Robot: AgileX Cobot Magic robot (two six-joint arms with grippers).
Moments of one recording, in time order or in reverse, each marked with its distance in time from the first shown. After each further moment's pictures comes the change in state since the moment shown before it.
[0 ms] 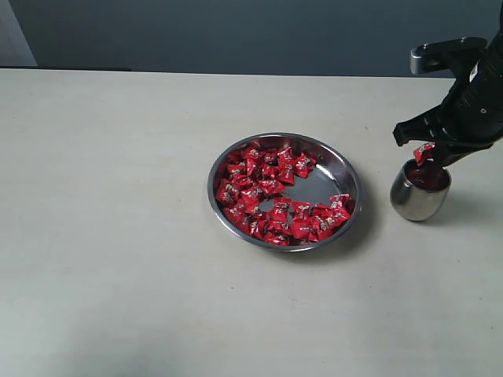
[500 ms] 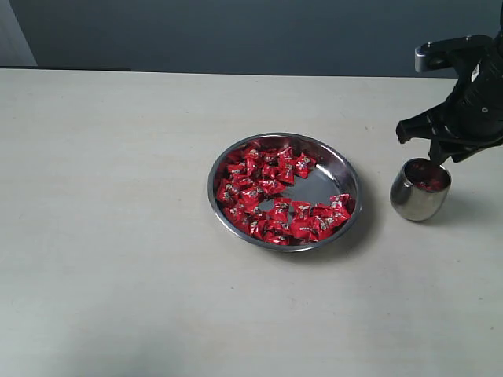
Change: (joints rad) left arm 0.000 0.000 0.000 0.000 0.000 0.000; right arm 0.000 0.000 0.000 -0.023 -0.018 0.047
